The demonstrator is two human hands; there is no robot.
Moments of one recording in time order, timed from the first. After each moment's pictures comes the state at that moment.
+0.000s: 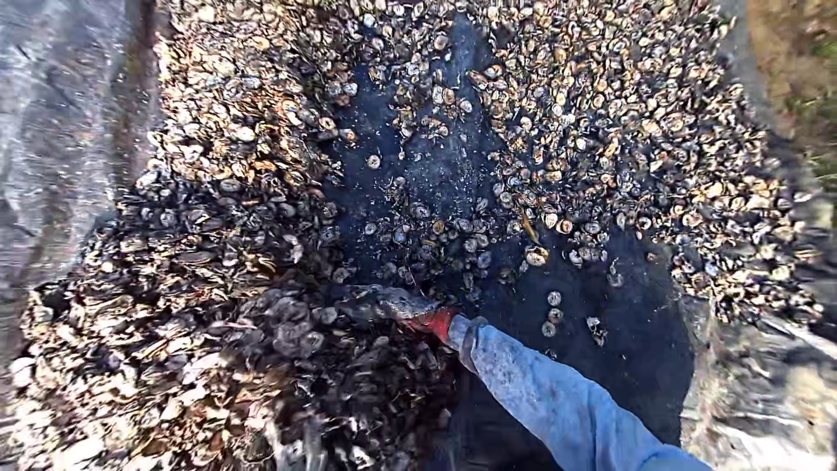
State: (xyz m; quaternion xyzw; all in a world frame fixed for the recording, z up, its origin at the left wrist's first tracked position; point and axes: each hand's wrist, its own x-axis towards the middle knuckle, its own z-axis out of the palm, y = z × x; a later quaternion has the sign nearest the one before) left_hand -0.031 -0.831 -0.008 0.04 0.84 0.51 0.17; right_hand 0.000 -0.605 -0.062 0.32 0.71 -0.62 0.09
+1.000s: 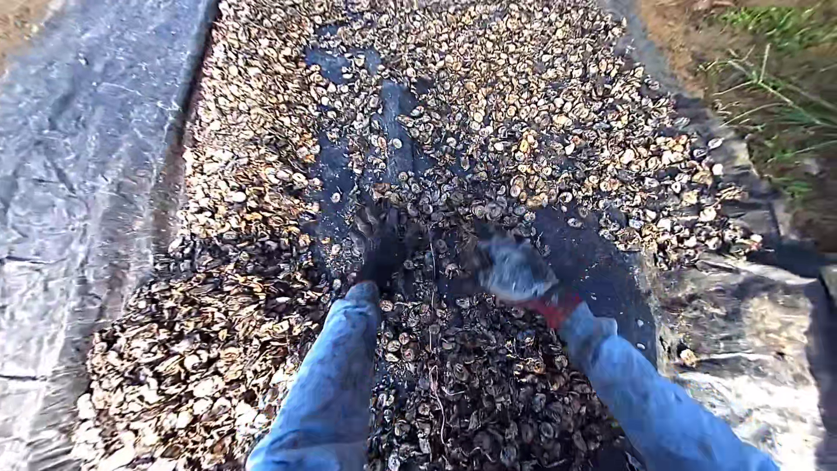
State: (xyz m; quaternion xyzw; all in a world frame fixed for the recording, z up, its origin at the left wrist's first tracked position) left_hand -0.035 -0.546 -0.036 0.59 0.80 0.07 0.13; right_hand 0.248 -0.572 0.025 0.47 0.80 -0.36 -0.07
